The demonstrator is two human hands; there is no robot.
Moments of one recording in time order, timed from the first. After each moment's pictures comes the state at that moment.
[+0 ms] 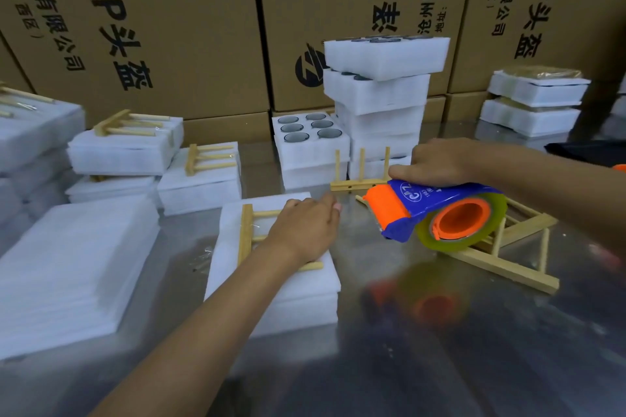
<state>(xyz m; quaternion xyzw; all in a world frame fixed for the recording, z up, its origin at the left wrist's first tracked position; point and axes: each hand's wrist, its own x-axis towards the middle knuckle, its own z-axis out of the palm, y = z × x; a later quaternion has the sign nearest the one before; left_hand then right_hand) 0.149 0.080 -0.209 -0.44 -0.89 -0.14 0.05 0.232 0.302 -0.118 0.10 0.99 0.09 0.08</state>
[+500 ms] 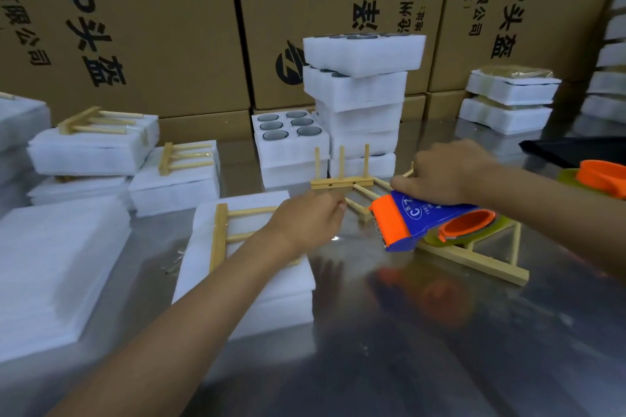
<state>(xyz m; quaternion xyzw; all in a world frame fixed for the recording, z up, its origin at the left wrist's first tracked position) 0.161 0.108 -0.200 -0.48 -0.86 -0.16 0.04 0.269 0.315 -0.140 0.16 0.96 0.20 -0.07</state>
